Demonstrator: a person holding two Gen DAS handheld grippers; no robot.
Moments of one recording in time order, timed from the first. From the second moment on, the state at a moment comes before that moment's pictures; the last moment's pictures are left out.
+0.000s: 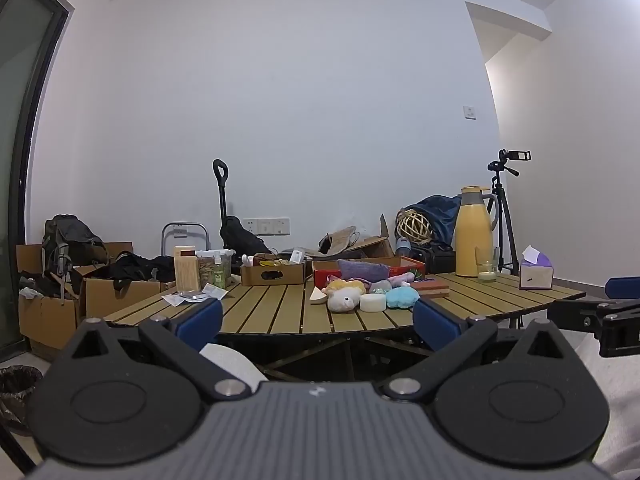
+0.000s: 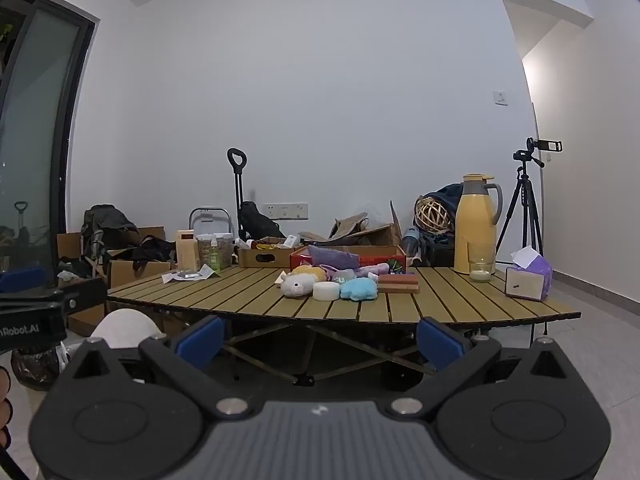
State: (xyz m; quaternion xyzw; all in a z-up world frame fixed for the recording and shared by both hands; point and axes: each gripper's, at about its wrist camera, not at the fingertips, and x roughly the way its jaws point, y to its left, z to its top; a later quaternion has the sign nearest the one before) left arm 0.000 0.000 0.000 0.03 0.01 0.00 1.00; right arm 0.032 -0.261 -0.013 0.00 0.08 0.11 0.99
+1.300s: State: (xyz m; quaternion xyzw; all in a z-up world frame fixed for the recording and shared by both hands) left arm -0.002 -0.001 -0.002 0.02 0.01 0.00 1.00; right arm 0.031 -0.259 -0.013 0.01 0.08 0.12 0.99
